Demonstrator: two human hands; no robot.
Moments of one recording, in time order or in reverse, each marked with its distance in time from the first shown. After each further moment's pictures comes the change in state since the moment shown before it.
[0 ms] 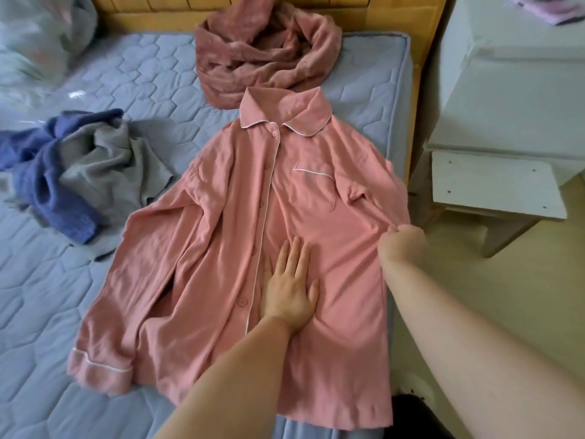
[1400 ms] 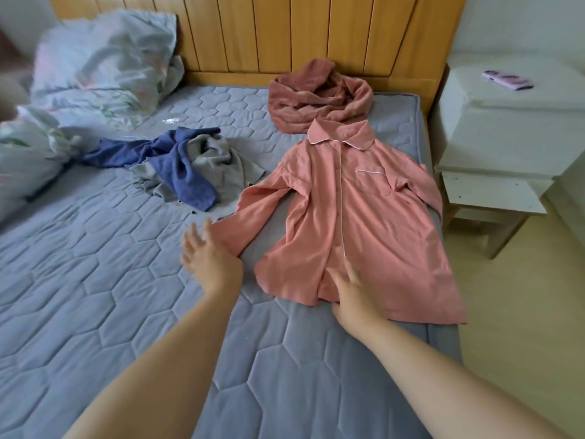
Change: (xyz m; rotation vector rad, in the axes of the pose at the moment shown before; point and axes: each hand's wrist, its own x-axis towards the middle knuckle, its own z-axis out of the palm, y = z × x) left_hand -0.162 -0.220 -0.147 -0.198 0.648 -0.547; right_hand -0.307 0.026 0.089 -0.390 -0.281 -0.789
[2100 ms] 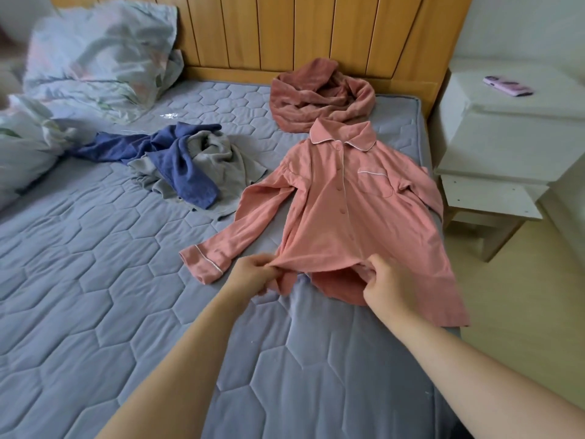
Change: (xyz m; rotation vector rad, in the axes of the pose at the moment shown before) left_hand -0.030 0.015 -0.009 -0.624 -0.823 -0.150; right_hand -0.008 0.008 -0.051 0.057 0.381 0.115
